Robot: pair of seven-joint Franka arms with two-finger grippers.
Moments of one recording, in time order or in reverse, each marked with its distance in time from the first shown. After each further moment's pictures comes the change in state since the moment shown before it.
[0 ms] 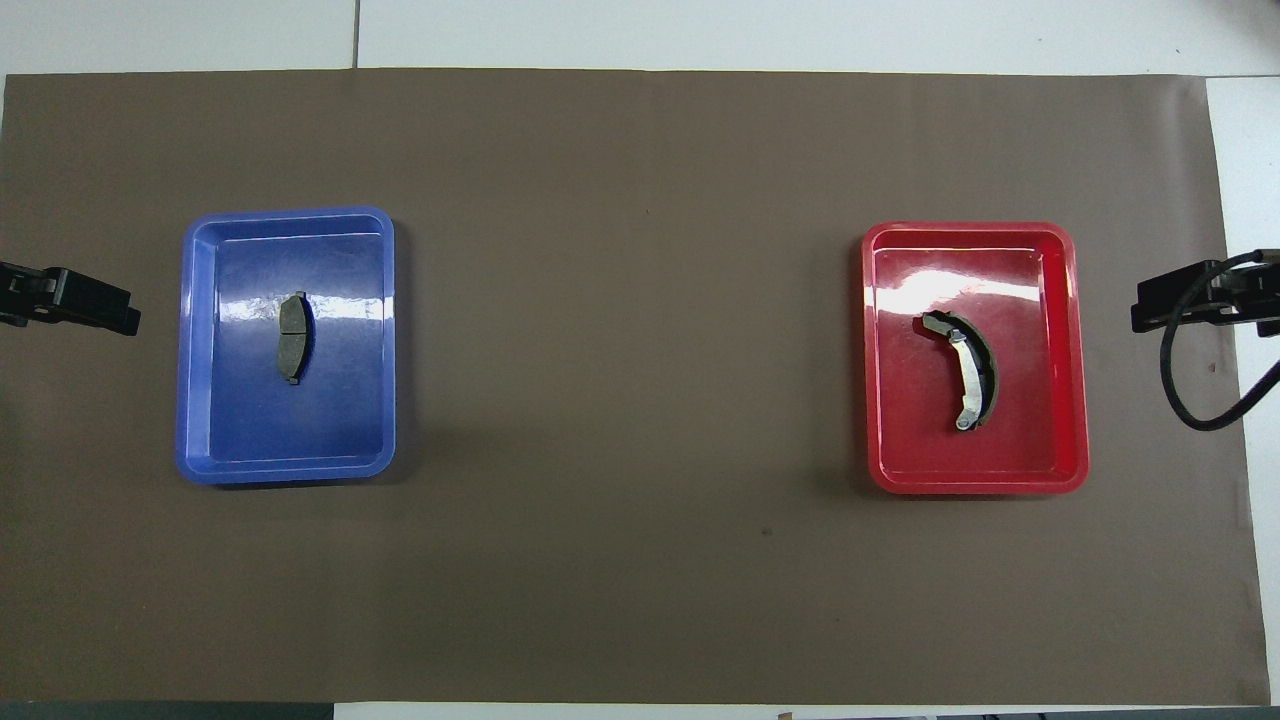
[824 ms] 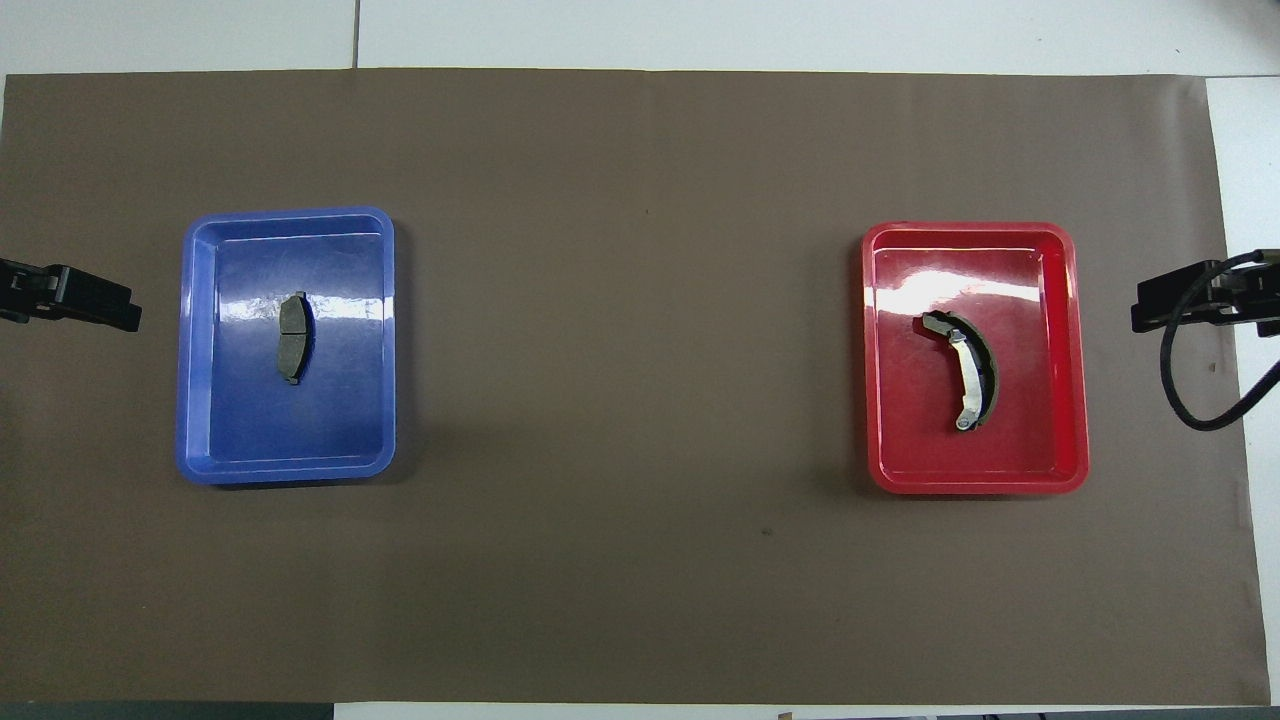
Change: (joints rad) left arm 0.000 -0.003 0.000 -0.020 0.000 0.046 0.000; right arm 0.000 0.000 0.000 0.000 0.000 0.000 0.000
